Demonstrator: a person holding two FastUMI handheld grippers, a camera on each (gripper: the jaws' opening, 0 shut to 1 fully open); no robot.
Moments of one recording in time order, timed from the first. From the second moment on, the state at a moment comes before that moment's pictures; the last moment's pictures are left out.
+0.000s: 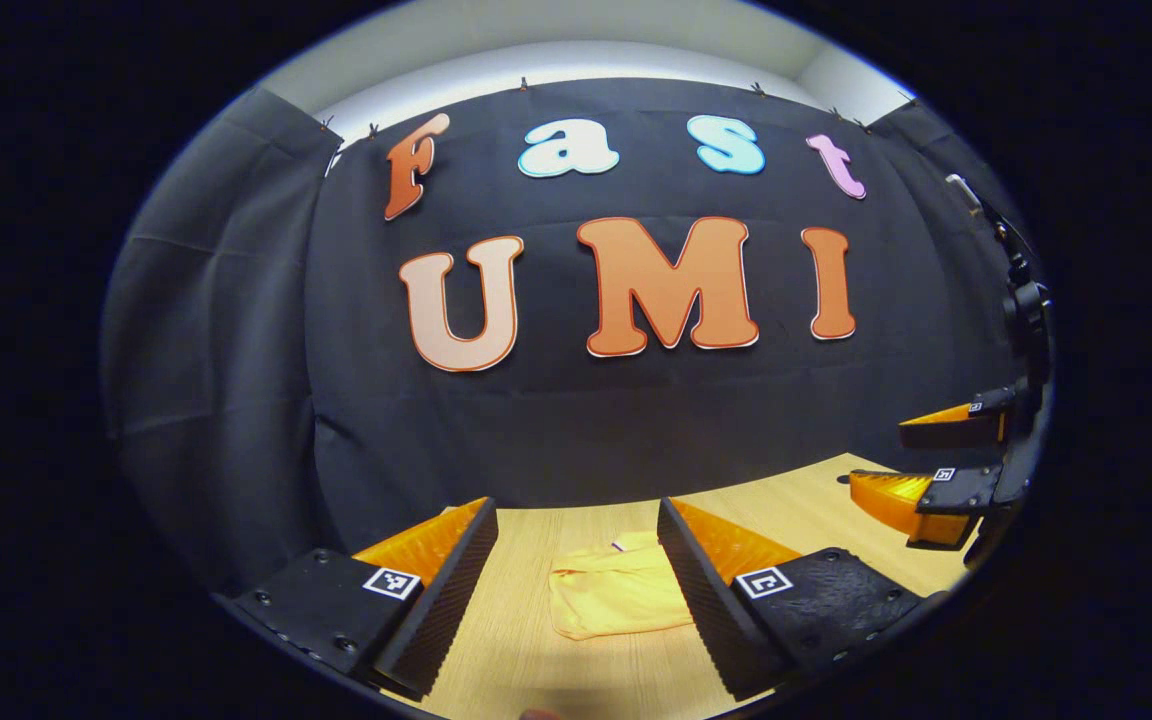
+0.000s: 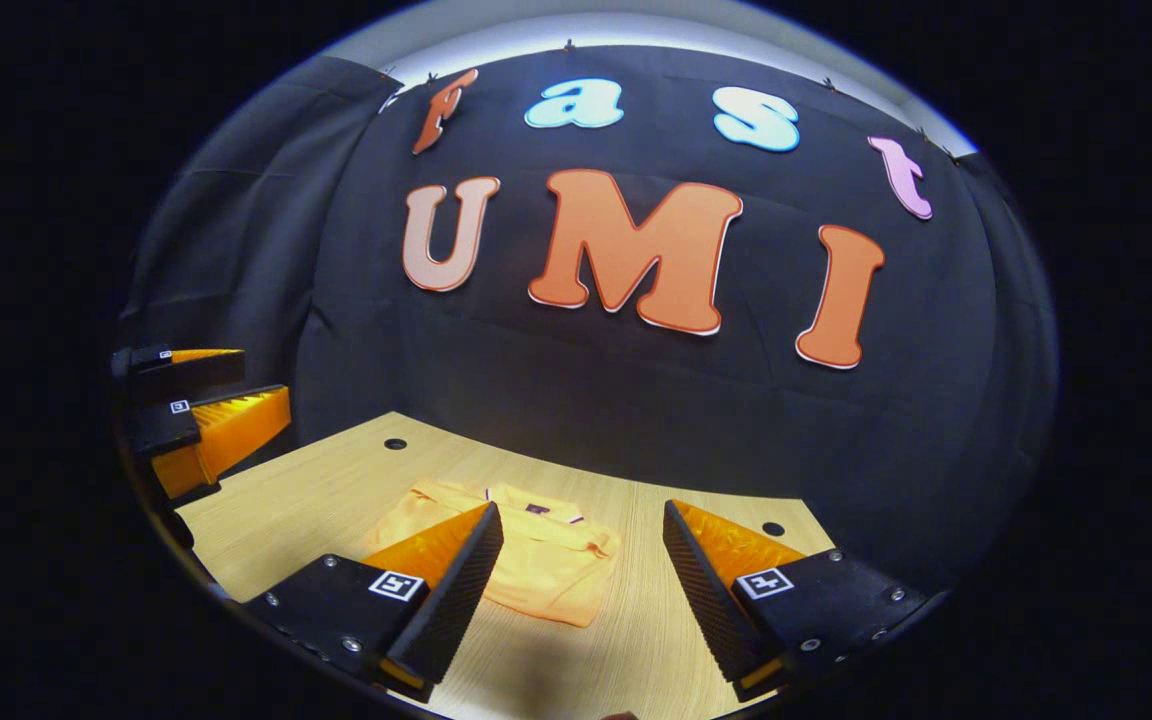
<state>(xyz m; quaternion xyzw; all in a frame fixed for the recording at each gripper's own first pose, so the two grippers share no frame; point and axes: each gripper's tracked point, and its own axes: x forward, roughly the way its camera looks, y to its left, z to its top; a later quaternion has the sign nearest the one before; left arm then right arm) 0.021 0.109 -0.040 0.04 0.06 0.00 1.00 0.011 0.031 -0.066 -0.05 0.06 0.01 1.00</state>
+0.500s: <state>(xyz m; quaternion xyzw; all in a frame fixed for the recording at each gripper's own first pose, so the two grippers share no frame) -0.051 0.096 -0.039 0.06 0.08 0.01 1.00 -0.032 0.051 -0.069 -0.03 0.04 0.04 1.00</state>
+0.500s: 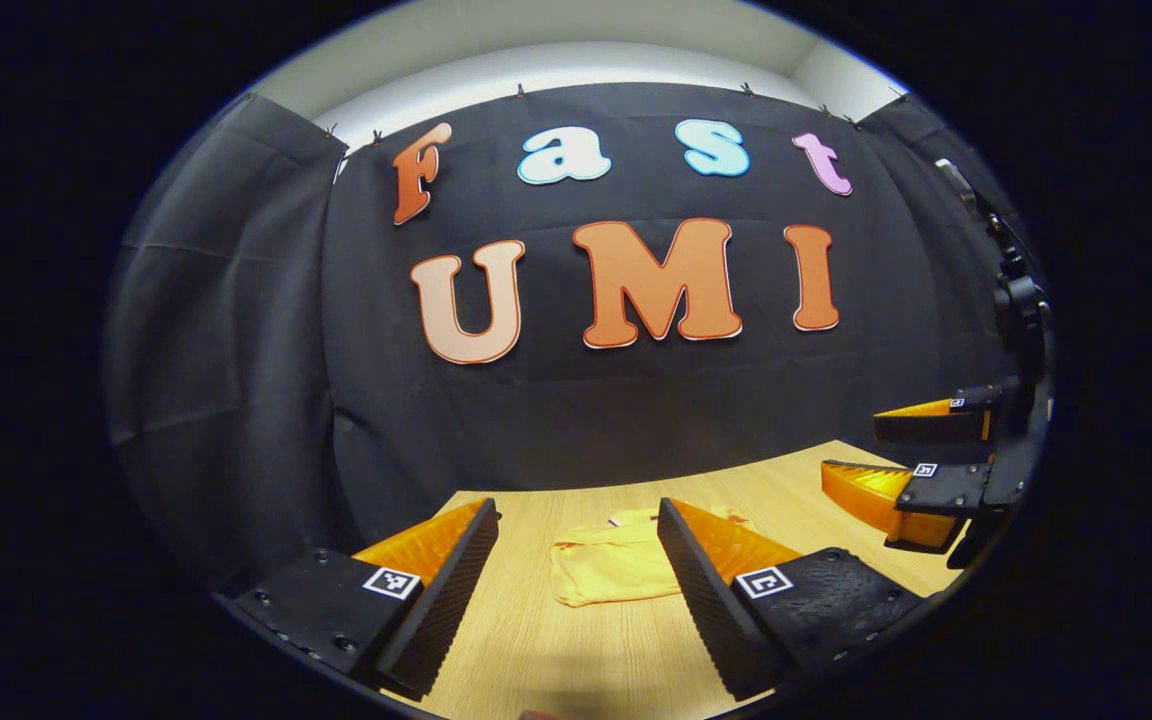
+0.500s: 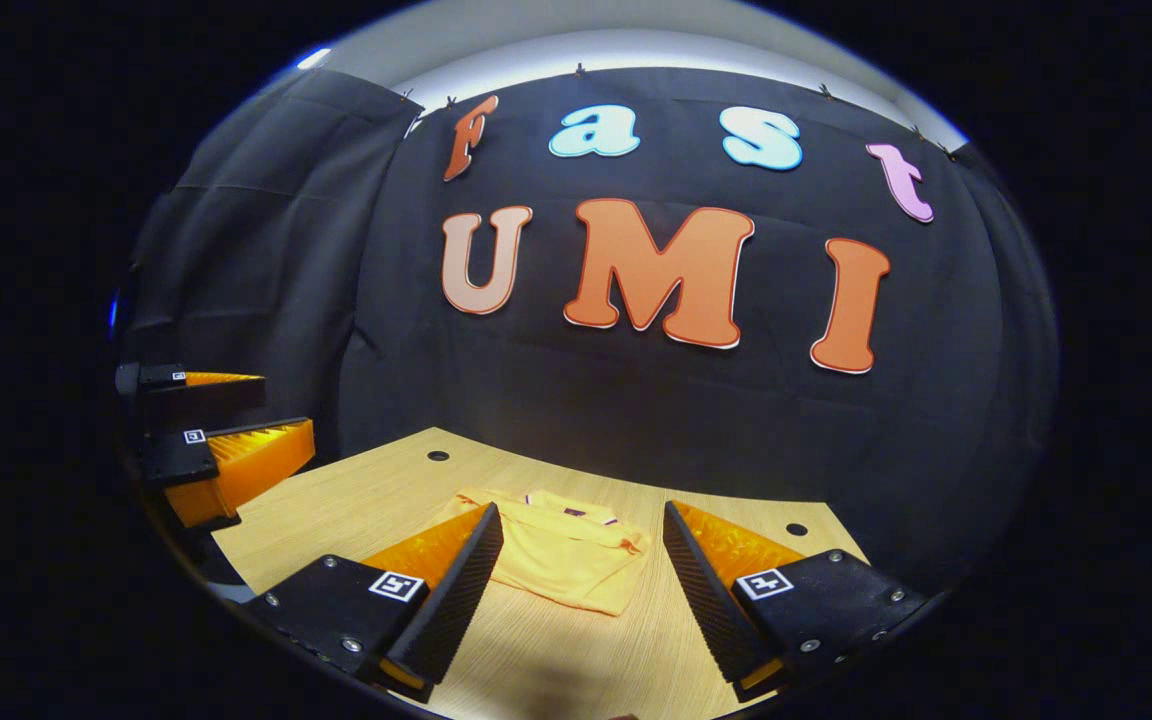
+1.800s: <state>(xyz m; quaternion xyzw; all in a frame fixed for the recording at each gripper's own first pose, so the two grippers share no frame) -0.053 0.116 -0.039 0.07 0.05 -0.05 1.00 -0.055 0.108 -0.061 -0.02 0.06 0.04 1.00</state>
